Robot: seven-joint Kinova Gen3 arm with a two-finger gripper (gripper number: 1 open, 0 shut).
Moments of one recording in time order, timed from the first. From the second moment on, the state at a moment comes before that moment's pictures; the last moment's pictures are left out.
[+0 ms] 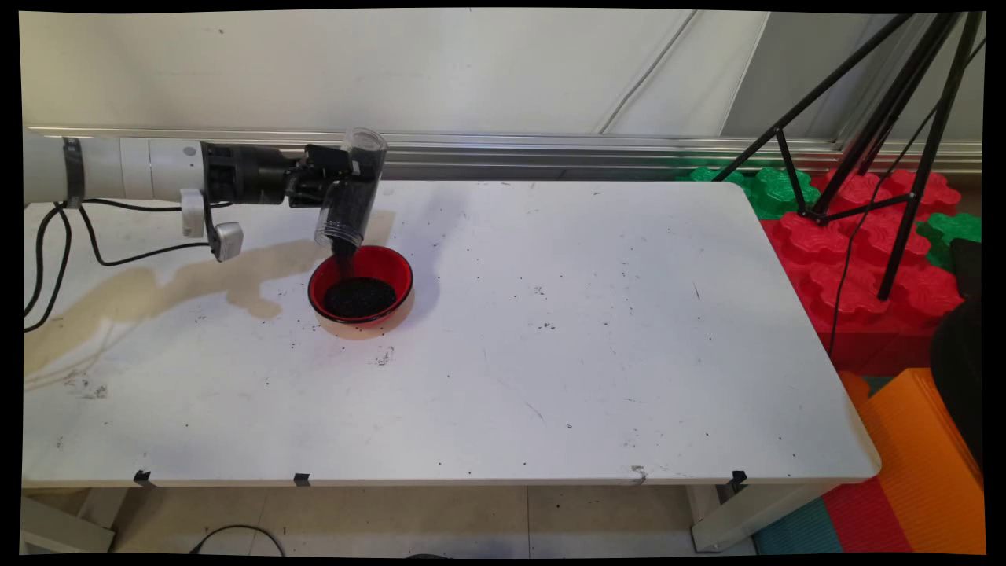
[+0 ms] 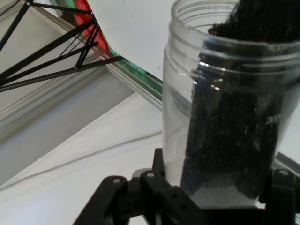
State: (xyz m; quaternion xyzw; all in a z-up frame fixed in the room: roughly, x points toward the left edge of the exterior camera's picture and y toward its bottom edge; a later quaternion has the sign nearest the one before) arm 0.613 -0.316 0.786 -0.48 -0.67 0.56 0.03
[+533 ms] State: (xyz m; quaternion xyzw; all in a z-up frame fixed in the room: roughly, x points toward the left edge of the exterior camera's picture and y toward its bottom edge) arm 0.612 -0.317 0.785 -0.47 -0.69 0.56 0.04
